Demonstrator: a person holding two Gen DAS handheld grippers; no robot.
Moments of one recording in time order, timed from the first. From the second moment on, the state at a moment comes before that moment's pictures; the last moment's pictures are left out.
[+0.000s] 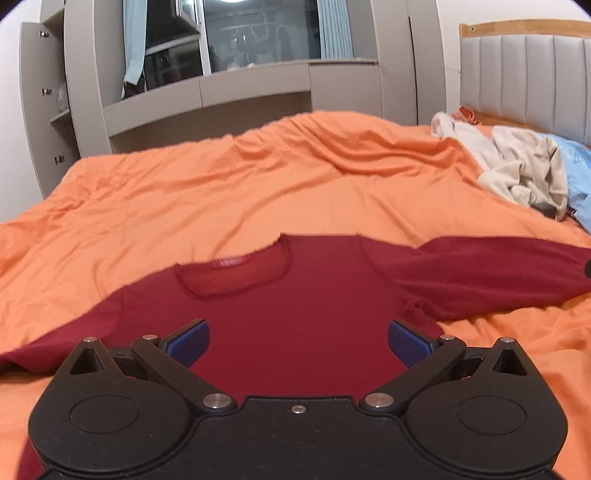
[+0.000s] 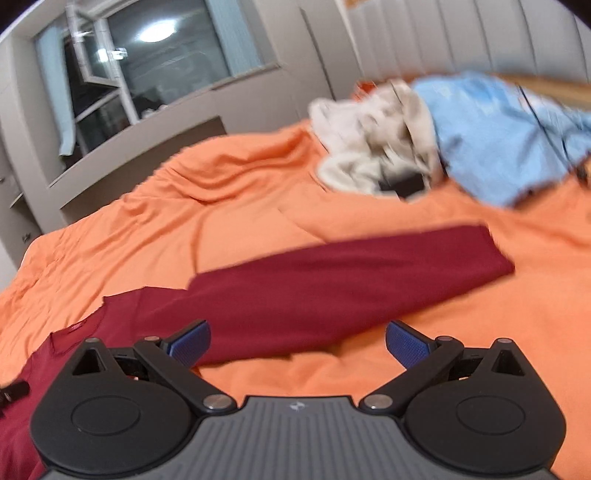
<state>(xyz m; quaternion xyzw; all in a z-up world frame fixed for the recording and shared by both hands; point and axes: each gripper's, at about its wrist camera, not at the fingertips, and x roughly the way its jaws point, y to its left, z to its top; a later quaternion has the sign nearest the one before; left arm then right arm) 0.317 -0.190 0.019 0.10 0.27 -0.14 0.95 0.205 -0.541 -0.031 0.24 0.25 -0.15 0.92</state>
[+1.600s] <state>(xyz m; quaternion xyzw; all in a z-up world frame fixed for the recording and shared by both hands) 0.378 -0.108 0.012 0.01 0.37 -0.05 0.93 0.278 -0.546 0.004 0.20 0.19 -0.27 0.92</state>
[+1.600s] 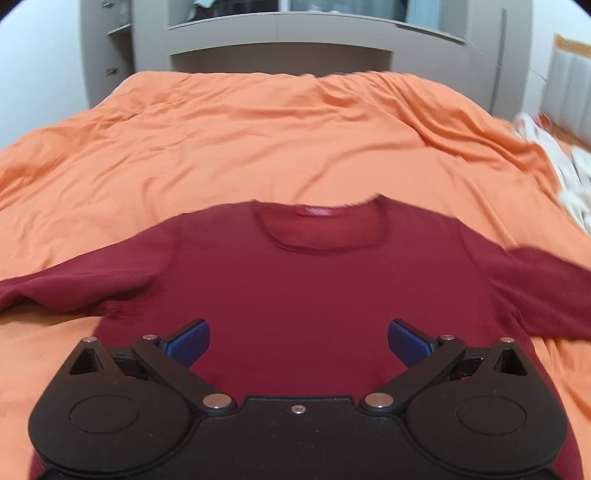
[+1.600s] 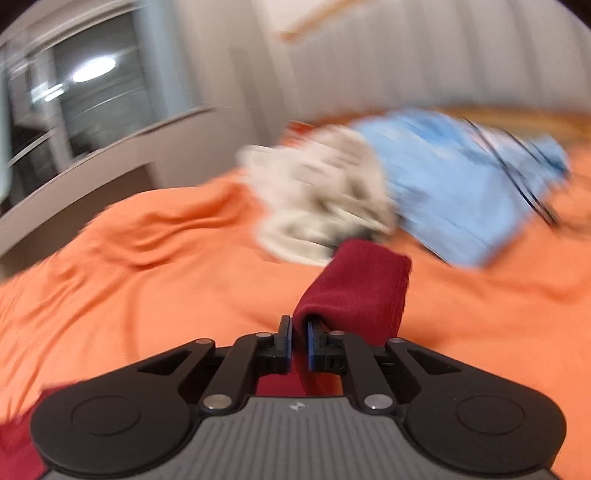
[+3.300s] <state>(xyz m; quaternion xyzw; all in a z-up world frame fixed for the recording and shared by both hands) 0.433 -0.023 0.005 -0.17 0.37 0.00 0.91 0.291 -0.362 0.001 -0.04 0.24 0.01 0.97</state>
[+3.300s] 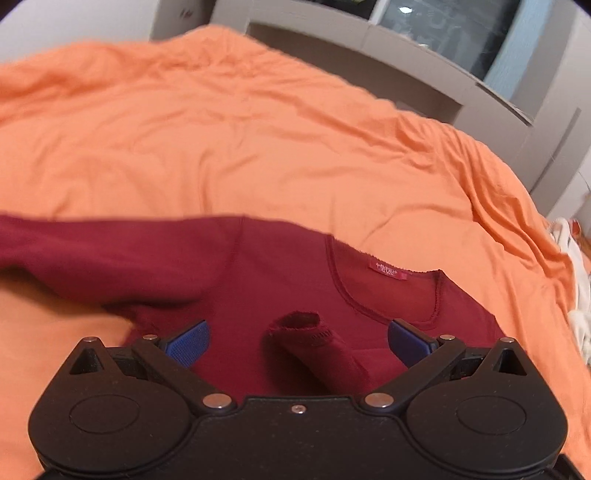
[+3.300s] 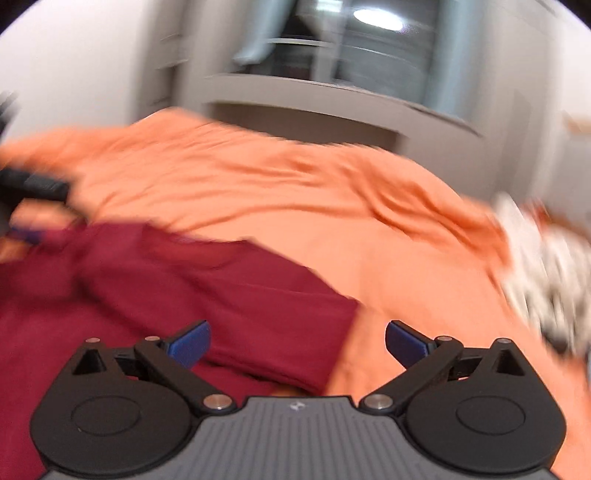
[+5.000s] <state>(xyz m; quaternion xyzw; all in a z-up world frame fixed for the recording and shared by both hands) 0.434 -0.037 -0.046 -0.01 0.40 0.04 0.92 0.326 -0.397 -0.066 -0.04 0.31 -0.06 0.95</state>
